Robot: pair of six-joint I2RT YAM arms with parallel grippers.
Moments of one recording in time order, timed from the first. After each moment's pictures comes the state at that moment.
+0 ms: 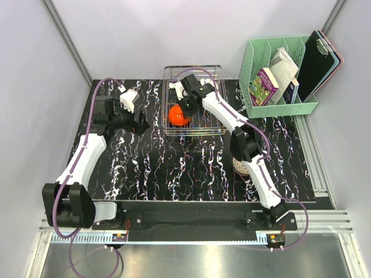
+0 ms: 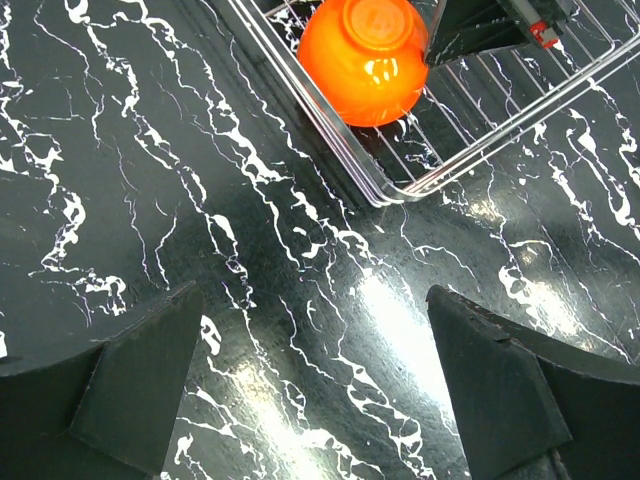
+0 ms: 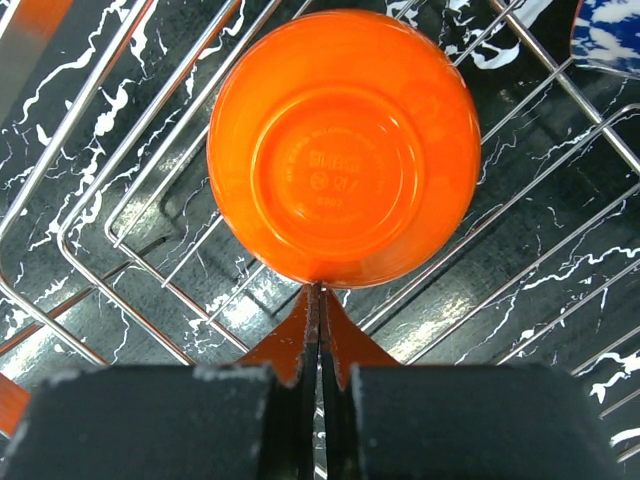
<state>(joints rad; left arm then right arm) -0.04 1.28 1.03 -0.37 0.50 0.24 0.59 2.49 2.42 -0.92 -0.18 -0.13</state>
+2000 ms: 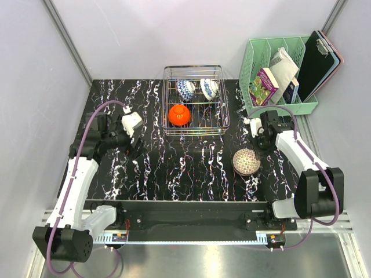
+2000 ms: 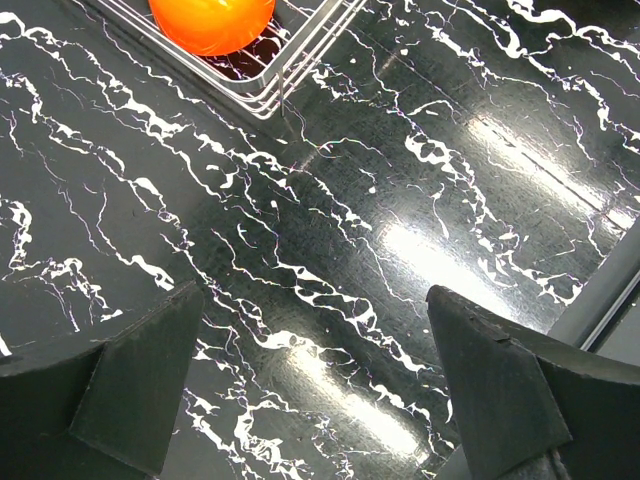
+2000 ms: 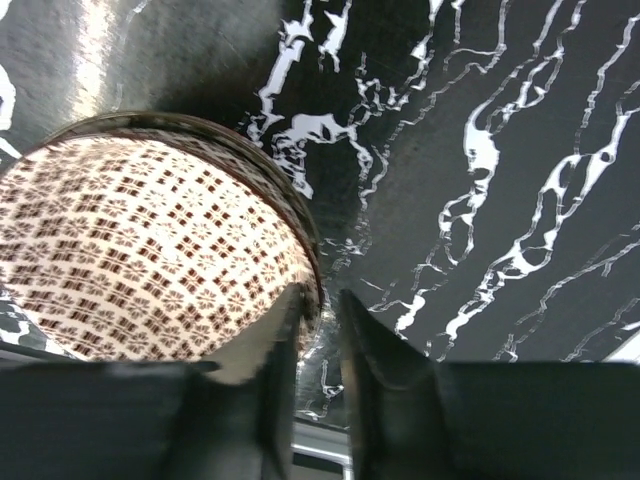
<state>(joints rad) -0.06 0.98 0.98 -0.77 0.64 0.57 0.10 1.38 0.97 -0.83 -0.06 -0.34</state>
